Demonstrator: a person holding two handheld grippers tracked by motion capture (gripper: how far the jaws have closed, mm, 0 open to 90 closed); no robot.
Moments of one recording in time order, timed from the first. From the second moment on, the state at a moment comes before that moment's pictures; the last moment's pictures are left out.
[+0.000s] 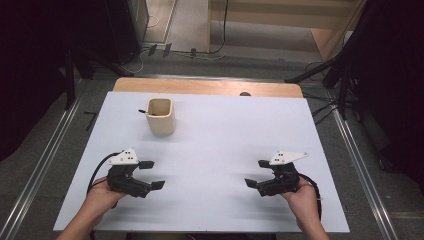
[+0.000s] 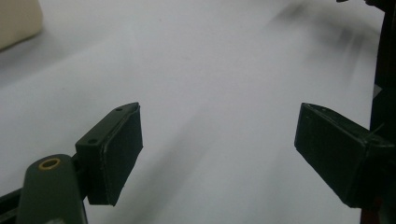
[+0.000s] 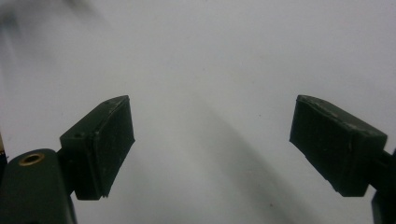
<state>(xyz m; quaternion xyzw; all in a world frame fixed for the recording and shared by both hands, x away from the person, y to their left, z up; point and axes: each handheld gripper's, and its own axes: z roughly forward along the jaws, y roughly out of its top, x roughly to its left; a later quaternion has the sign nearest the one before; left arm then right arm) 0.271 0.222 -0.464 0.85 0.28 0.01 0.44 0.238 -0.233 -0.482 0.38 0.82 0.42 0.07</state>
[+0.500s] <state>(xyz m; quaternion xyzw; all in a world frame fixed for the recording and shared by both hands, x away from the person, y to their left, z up) 0.272 0.226 -0.462 0.85 0.28 0.02 0.44 0.238 -0.233 -0.481 0.38 0.82 0.41 0.07</state>
